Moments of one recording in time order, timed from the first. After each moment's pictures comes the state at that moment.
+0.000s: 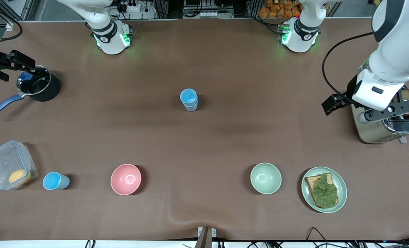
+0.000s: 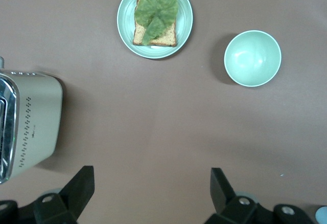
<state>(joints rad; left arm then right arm) 0.11 0.13 -0.36 -1.52 0.12 1.66 -0.46 -0.11 -0.08 0.06 -1.61 0.03 1.44 -0.17</state>
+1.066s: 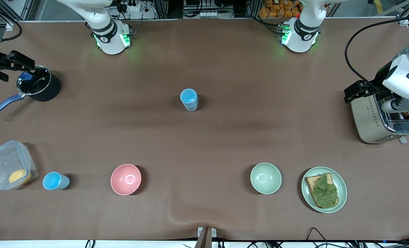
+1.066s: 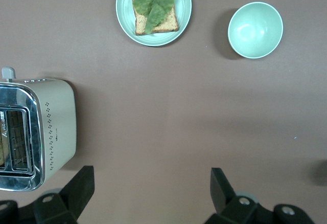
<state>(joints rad) -0.01 0.08 -0.12 -1.51 0.02 1.57 -0.20 -0.11 -0.08 0.05 -1.61 0.03 1.44 -0.17</state>
